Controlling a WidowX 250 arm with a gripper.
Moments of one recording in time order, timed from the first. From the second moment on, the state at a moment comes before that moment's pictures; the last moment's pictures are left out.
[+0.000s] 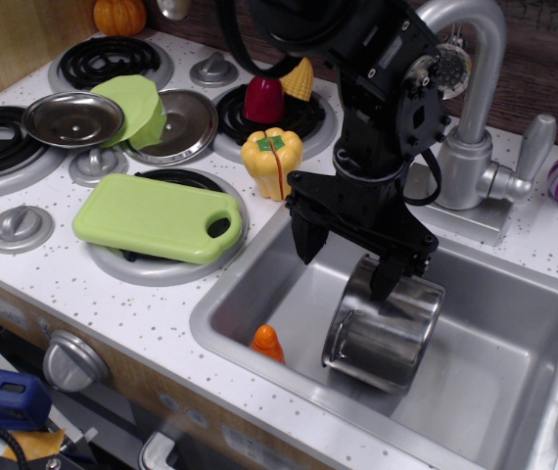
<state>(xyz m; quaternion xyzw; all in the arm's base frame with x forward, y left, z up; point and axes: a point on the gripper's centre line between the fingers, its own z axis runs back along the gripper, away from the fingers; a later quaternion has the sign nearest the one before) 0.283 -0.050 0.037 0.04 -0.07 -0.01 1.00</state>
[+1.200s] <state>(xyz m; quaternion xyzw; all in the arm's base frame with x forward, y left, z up) 0.279 -0.056 0.031 -0.22 -0.12 0.01 0.97</state>
